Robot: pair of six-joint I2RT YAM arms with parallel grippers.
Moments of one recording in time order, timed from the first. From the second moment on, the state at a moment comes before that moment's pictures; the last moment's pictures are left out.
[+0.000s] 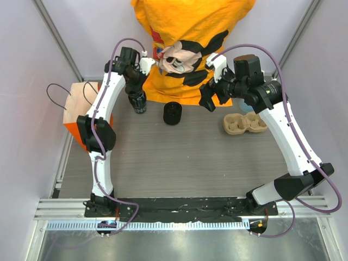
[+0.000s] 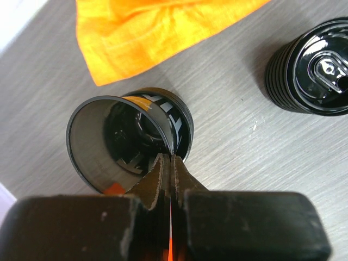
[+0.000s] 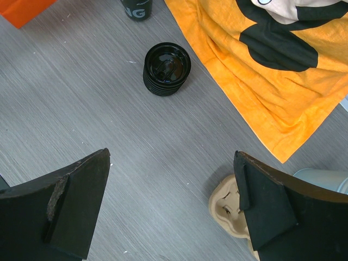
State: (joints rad) left arm -0.24 2.15 2.26 -1.07 0.15 0.43; right arm 0.42 1.45 1.80 -0.91 -0.32 -0.31
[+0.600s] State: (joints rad) left arm -0.25 2.05 2.30 -1.04 0.09 0.48; right arm 0.42 1.45 1.80 -0.91 -0.32 -0.31
